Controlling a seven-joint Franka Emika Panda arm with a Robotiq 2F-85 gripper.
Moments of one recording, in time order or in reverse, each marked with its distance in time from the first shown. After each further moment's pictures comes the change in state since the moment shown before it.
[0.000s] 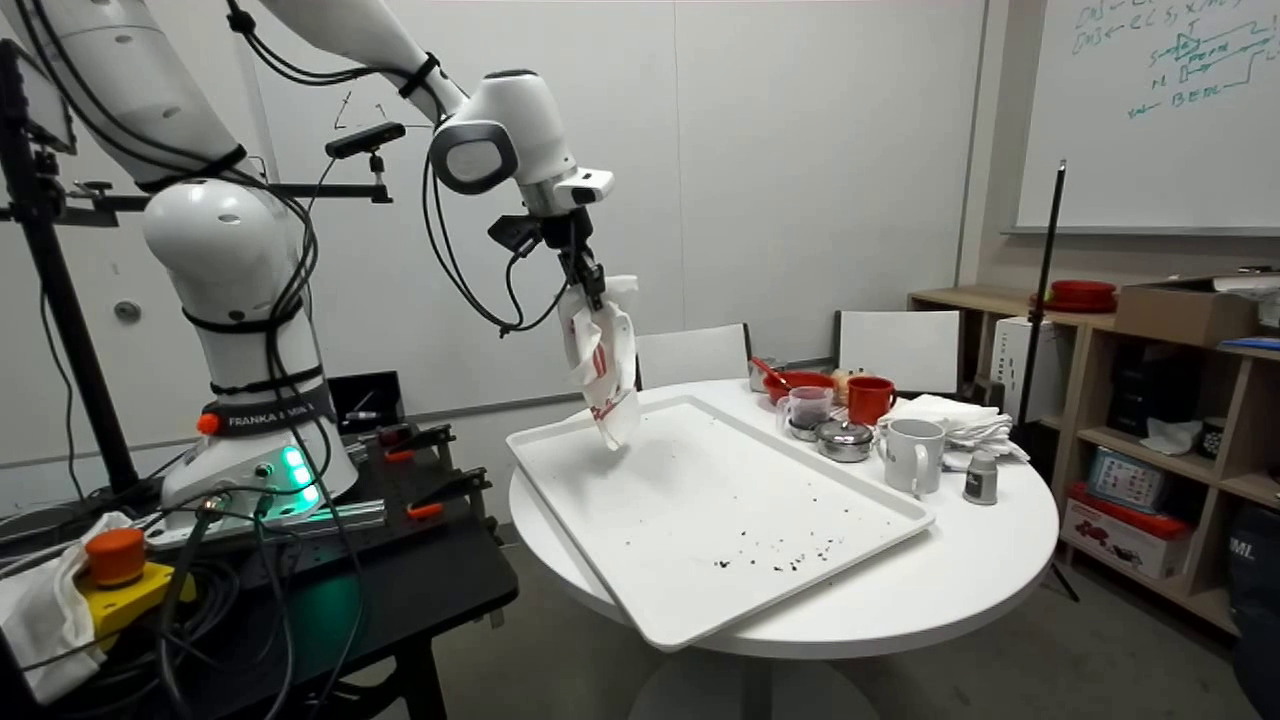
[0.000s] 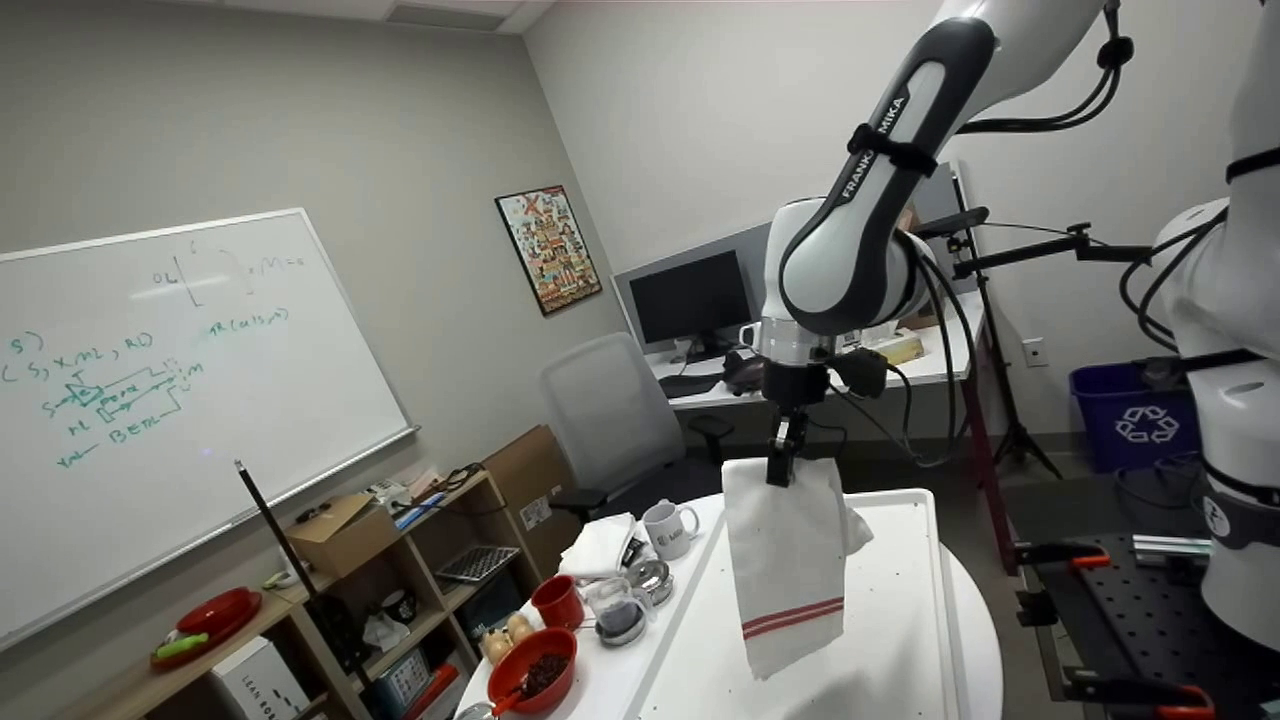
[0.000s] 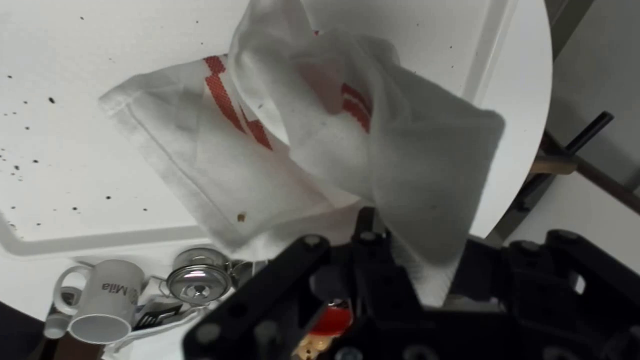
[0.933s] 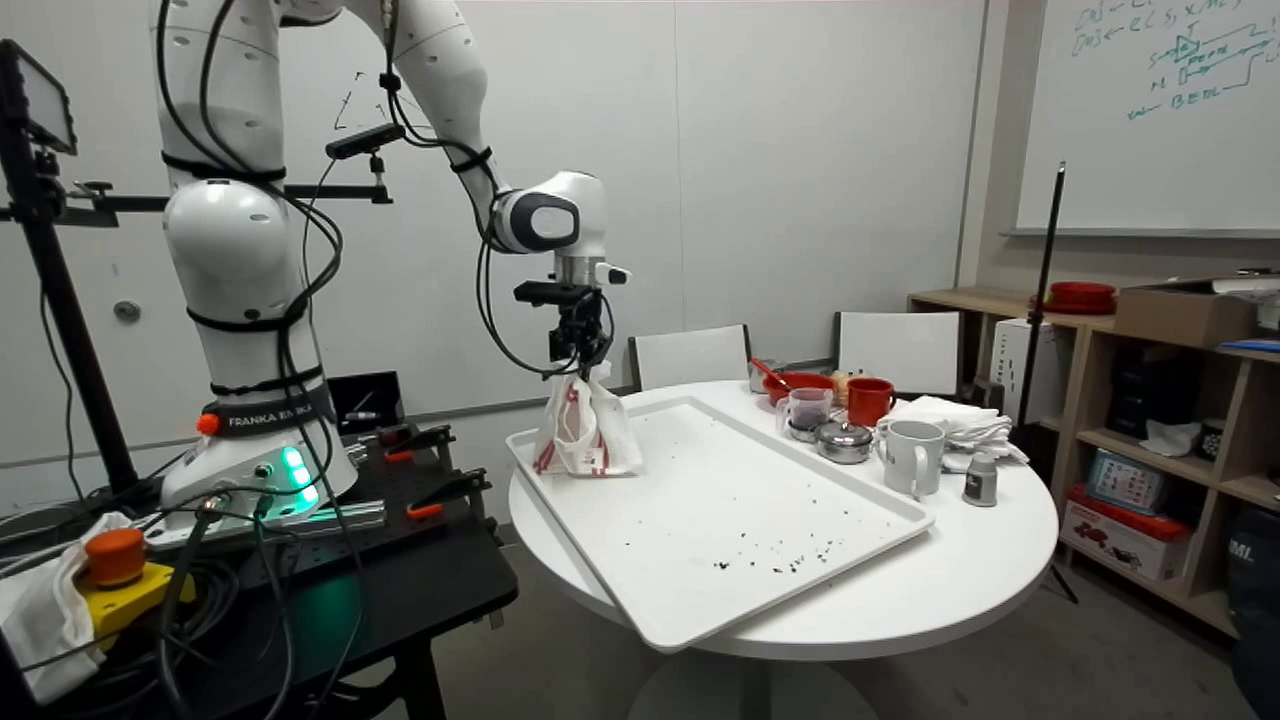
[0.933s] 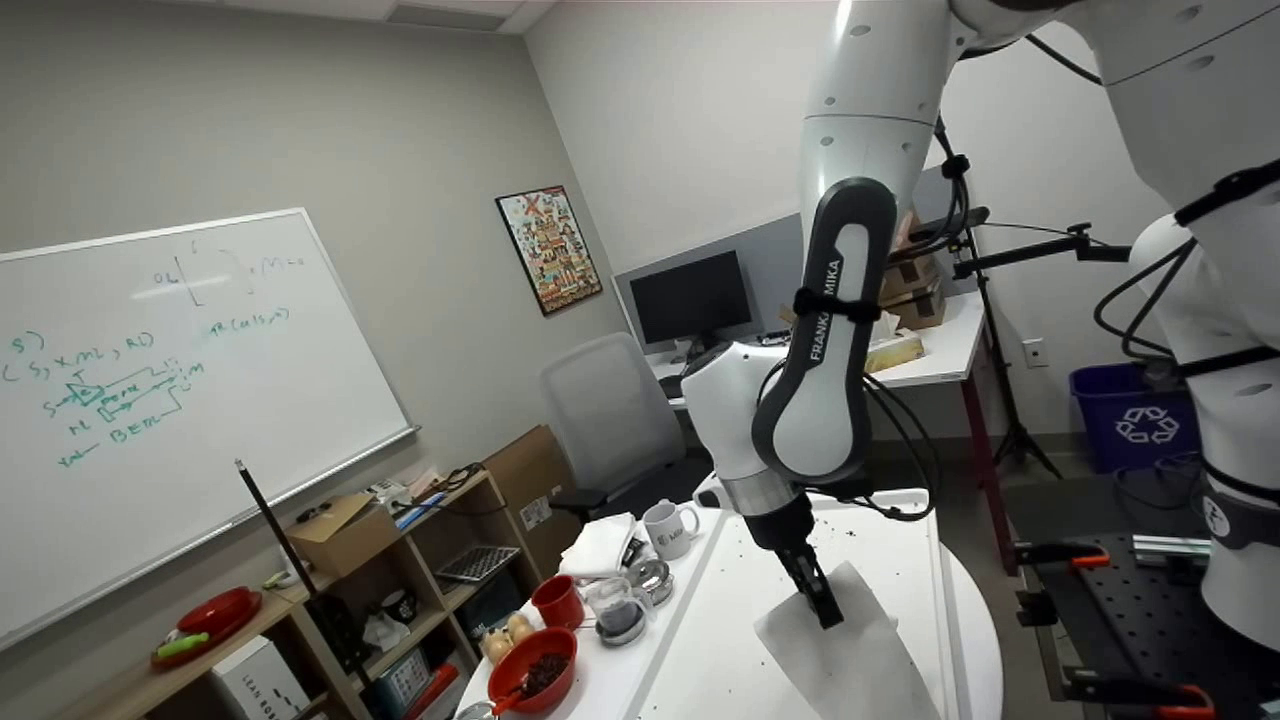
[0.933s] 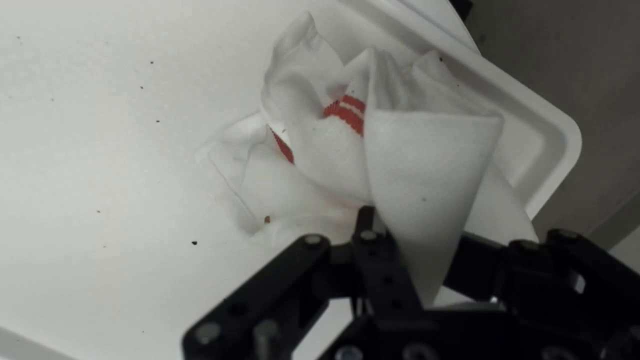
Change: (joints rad) arm 0.188 0.495 -0.039 0.266 -0.474 -0.168 0.018
